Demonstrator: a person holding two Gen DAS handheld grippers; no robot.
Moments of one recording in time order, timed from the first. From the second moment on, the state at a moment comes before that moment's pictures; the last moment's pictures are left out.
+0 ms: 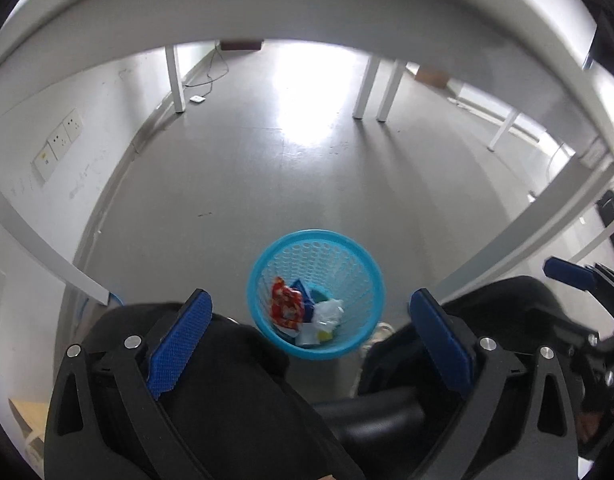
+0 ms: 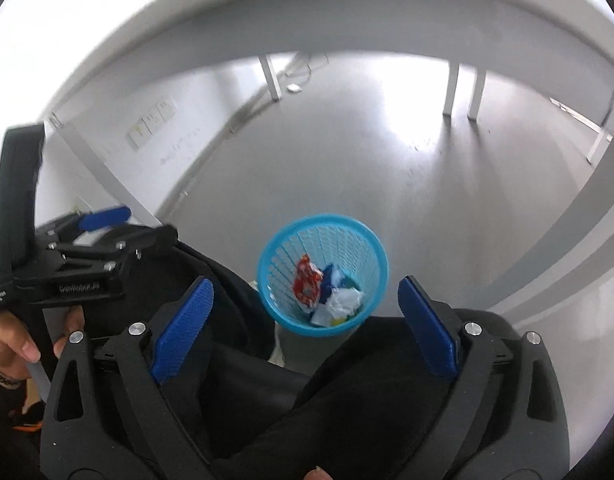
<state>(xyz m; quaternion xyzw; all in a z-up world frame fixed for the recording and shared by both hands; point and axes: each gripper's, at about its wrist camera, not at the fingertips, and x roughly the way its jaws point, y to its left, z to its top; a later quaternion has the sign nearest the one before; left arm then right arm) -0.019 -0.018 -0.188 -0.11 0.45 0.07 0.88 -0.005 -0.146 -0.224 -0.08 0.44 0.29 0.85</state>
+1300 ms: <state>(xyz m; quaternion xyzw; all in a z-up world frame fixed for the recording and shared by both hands) 0.020 0.036 -0.001 -0.10 0.28 0.07 0.95 0.045 -0.105 -0.014 -0.14 0.24 0.30 0.91</state>
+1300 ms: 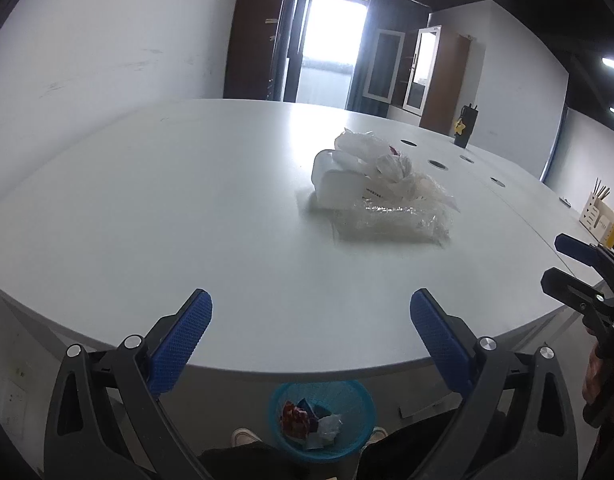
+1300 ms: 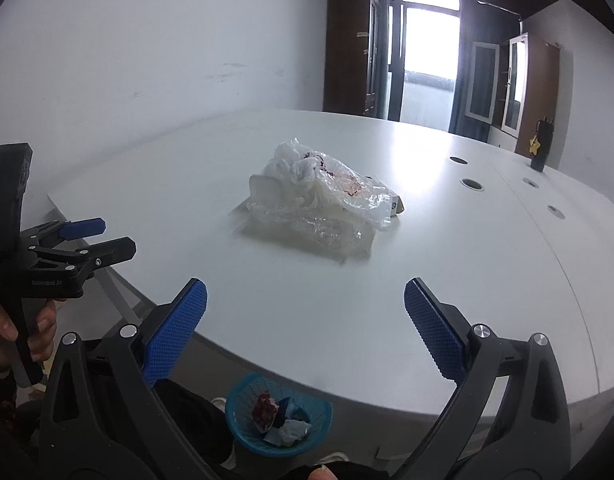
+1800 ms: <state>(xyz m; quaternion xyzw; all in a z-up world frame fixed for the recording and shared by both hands) 0.052 0.058 0.007 -0.10 0.28 0.07 0.95 0.128 -0.065 -0.005 -0.20 0.26 0.26 0.91</state>
